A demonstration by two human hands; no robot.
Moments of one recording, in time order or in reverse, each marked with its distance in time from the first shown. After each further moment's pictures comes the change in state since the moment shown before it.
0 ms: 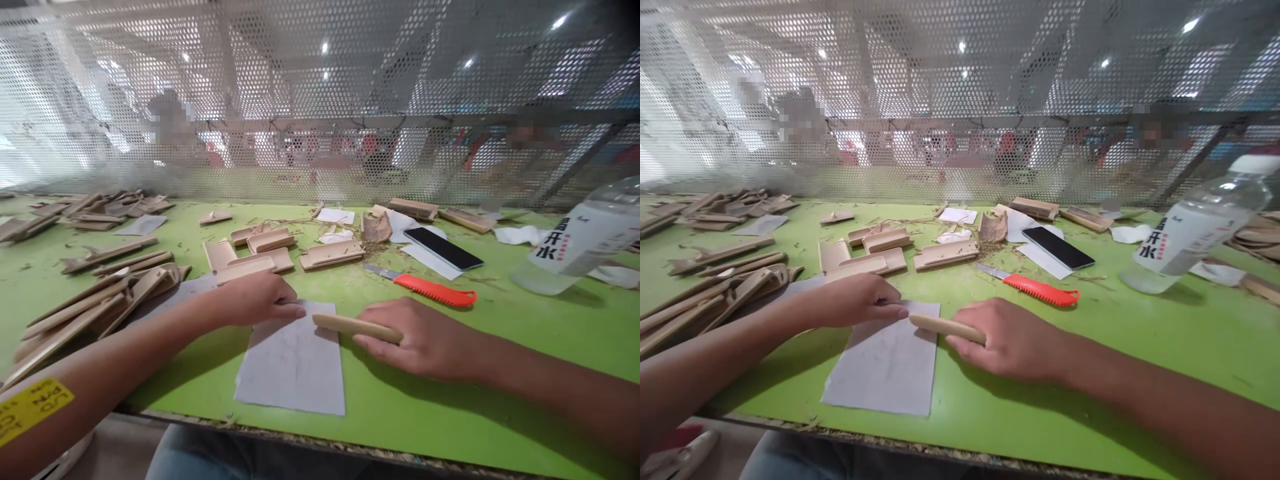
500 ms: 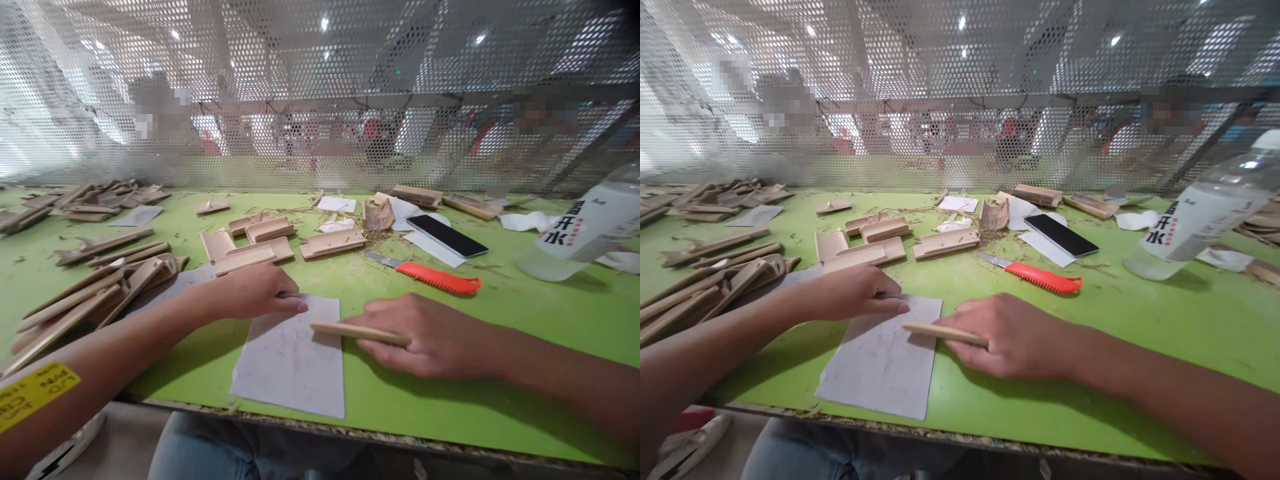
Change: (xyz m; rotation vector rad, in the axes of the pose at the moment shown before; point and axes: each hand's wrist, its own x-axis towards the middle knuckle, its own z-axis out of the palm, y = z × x) left_hand 0.002 -0.001 0.007 -0.023 -0.020 0.036; right_hand 0.001 0.003 0.002 -0.083 -0.093 -0.179
